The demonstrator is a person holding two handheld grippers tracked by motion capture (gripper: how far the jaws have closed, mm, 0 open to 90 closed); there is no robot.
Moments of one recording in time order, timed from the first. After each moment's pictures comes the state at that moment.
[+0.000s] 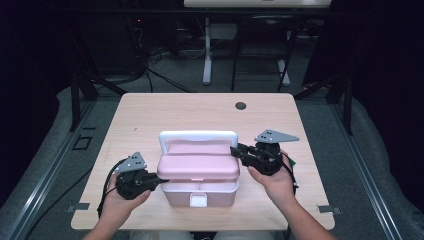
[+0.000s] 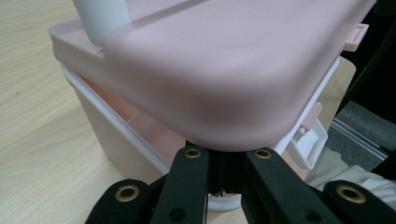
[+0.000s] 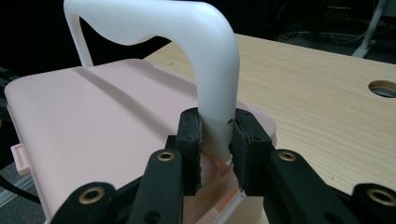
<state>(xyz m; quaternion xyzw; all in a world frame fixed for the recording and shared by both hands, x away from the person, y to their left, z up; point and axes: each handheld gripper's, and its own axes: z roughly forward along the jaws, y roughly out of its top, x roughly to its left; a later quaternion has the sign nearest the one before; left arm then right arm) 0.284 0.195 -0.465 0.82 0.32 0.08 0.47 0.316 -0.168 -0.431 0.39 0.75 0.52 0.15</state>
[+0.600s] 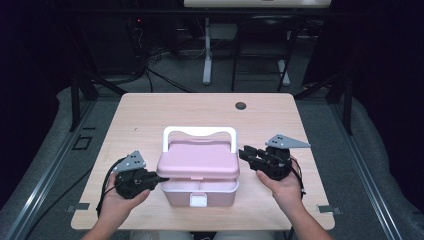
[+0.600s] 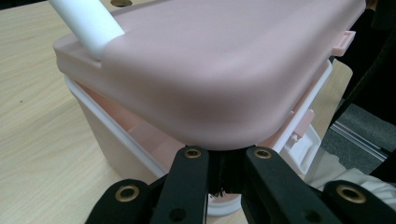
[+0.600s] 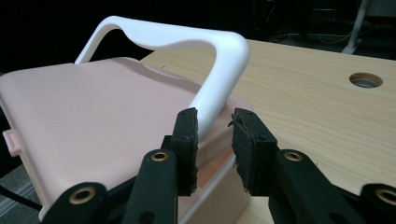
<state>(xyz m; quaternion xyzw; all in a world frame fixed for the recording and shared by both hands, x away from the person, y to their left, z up) 0.283 0.196 -0.457 0.81 0.32 0.09 0.48 0.304 -0.190 -0.439 0.41 0.73 0.53 0.16</state>
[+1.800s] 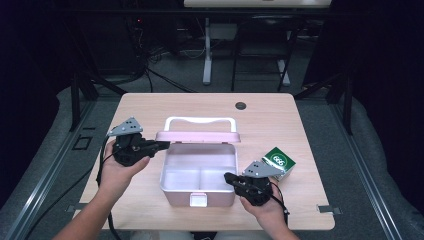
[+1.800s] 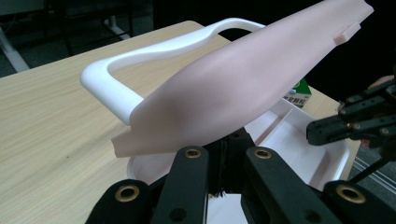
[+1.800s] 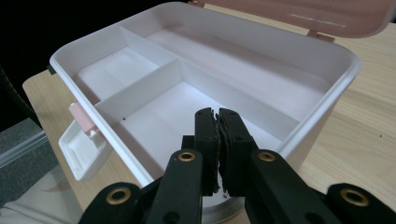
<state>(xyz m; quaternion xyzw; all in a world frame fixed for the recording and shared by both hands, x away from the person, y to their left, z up) 0.332 0.192 -0.397 0.79 0.33 0.12 0.50 0.269 -0.147 -0.490 0.36 0.78 0.49 0.15</state>
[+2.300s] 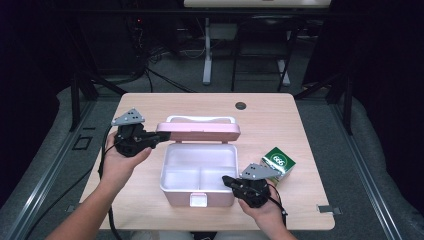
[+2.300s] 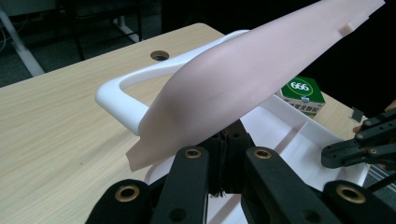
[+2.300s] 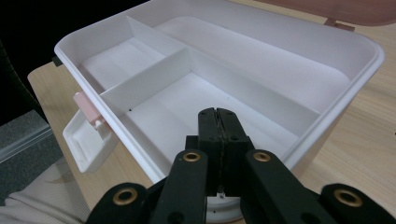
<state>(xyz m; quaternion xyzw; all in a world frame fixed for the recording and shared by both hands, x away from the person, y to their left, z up) 0.347 0.189 -0.387 0.79 0.34 0.13 0.49 0.268 -0.143 -0.496 0.35 0.78 0.49 0.14</state>
